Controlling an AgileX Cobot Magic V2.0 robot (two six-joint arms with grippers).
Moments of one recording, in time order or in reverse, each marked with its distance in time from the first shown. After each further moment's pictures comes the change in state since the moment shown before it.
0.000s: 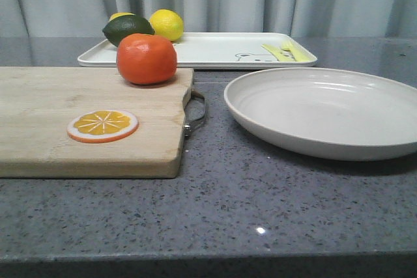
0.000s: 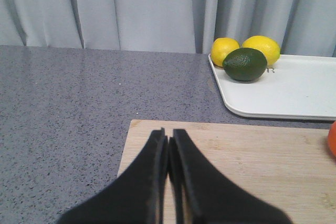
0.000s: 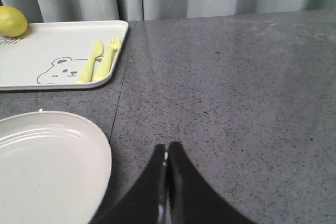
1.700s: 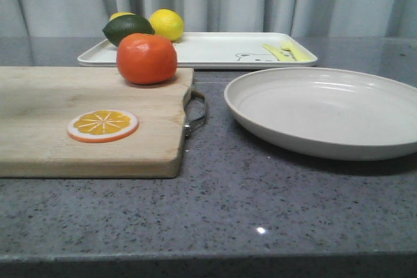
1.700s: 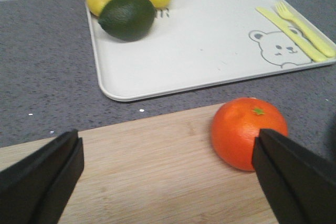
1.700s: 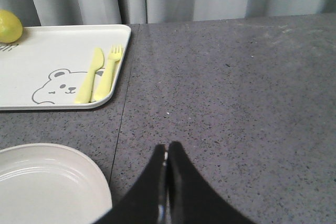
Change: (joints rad) left arm -0.341 0.609 -0.531 -0.037 0.259 0.000; right arm 0.000 0.266 -0.141 0.000 -0.098 0.000
